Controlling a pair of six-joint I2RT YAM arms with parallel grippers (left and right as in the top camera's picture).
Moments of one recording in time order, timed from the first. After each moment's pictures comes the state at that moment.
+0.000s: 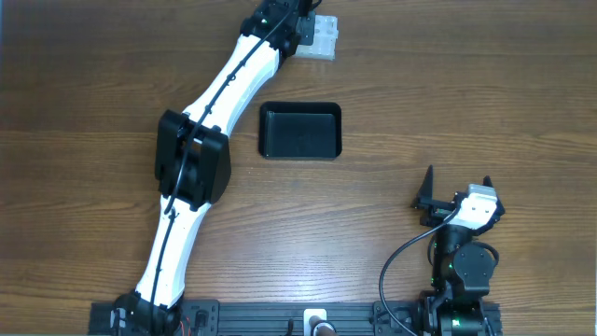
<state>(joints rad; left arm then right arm) -0.46 2.49 2.30 -0.59 -0.27 -0.25 -0.02 0.02 0.01 -0.05 0.19 0.00</state>
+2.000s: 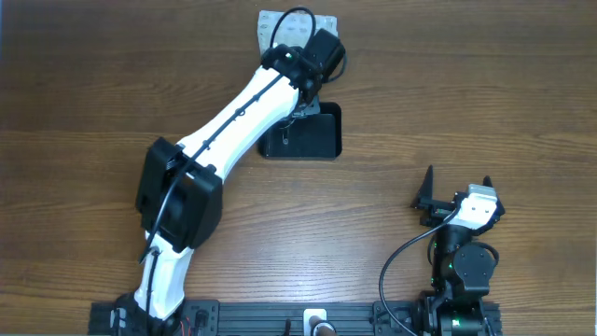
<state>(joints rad) -0.63 2.17 1.93 -1.13 -0.30 -0.78 -0.02 0.02 0.01 -0.05 0.19 0.00</state>
